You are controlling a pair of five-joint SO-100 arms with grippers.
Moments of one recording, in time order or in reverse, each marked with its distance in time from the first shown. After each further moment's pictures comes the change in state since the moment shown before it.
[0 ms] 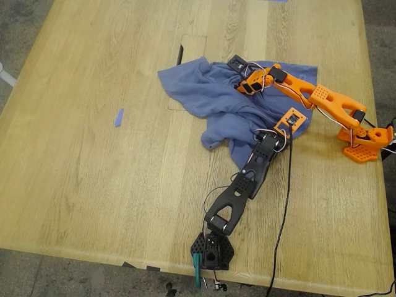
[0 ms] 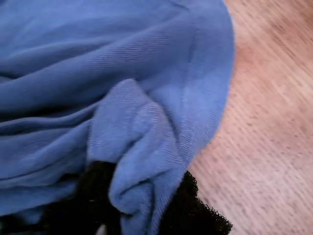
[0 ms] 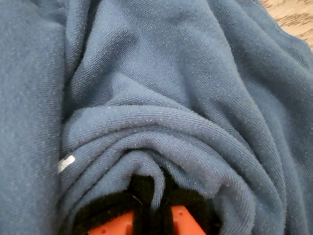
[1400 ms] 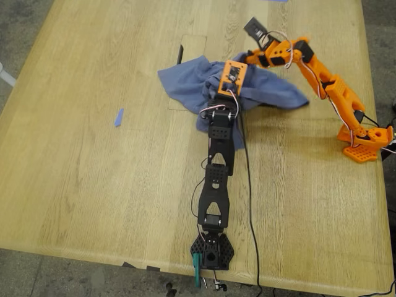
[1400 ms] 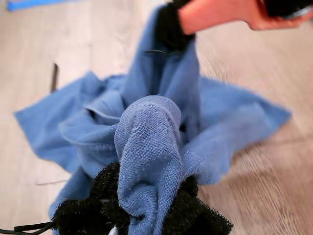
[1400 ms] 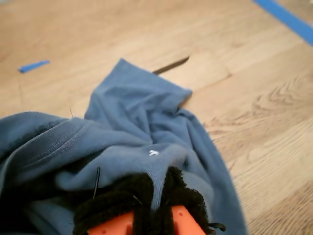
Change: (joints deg) arm 0 -24.2 46.1 1.6 10.5 -0.1; arm 1 -4.3 38.0 0.3 11.5 -1.0
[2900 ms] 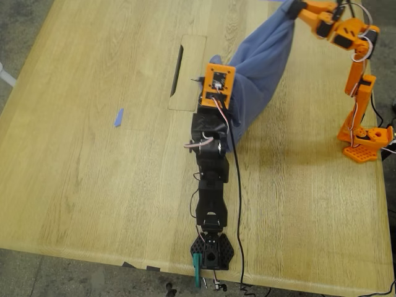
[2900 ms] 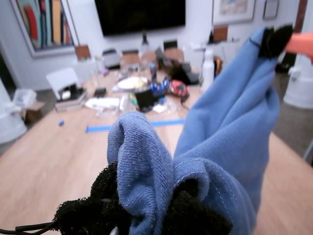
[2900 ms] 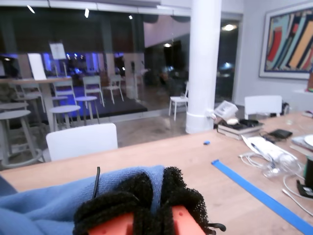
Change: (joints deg) arm 0 -1.2 30.6 -0.1 -3.5 -1.0; arm 1 -1.6 35.2 -0.1 -8.4 -2.5
